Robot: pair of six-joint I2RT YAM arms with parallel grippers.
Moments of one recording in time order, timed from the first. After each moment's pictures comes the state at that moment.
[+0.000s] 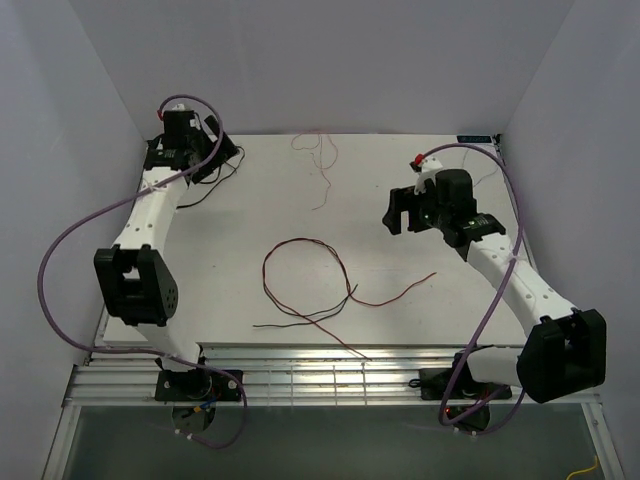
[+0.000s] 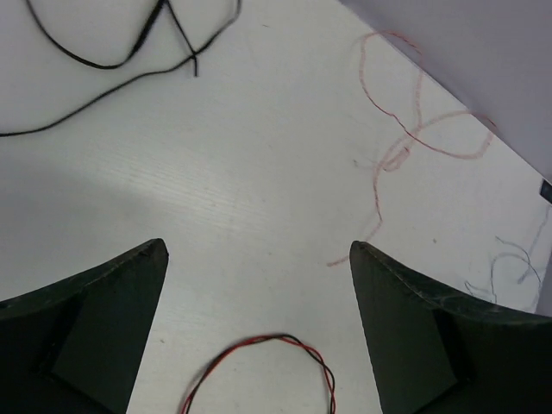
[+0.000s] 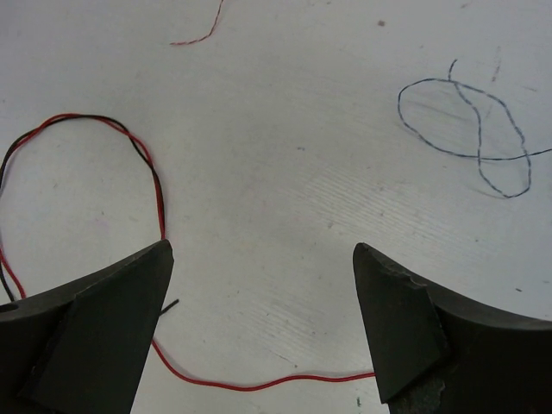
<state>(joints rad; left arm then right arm) -0.01 1.82 1.70 -0.55 0.05 -0.60 0.31 1.27 1.01 -0.31 -0.21 0.06</state>
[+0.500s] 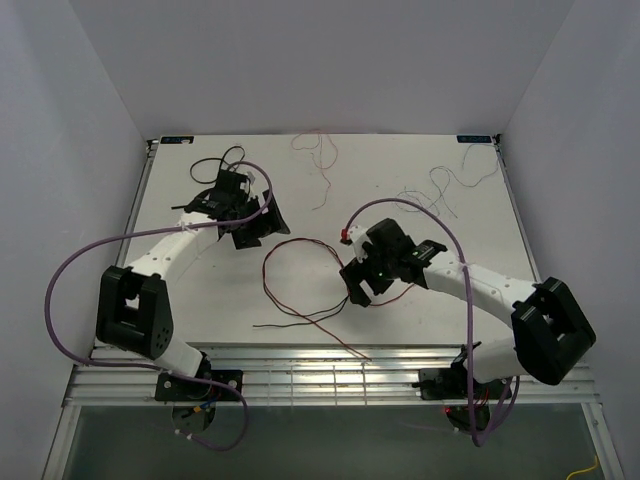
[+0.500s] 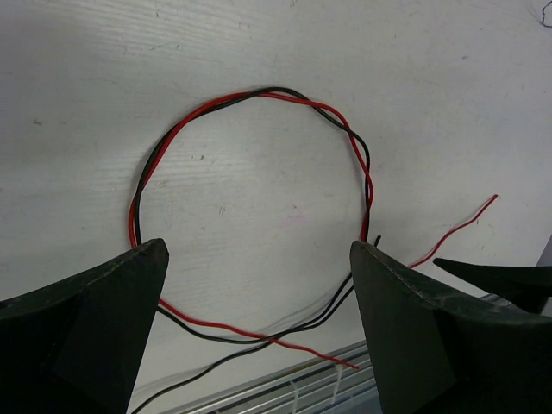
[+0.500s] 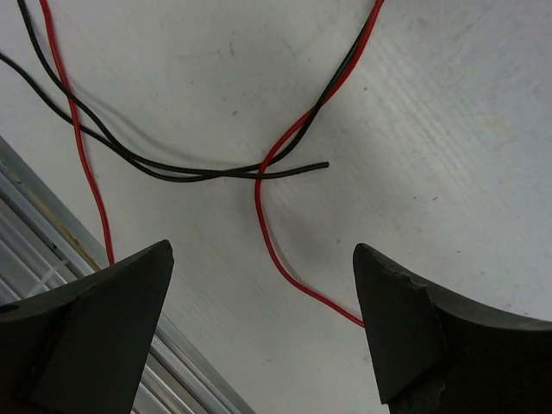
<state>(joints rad) -0.31 1.53 1.15 -0.53 0.23 -0.59 0.70 1.34 0.85 -0.45 -0.26 -0.06</state>
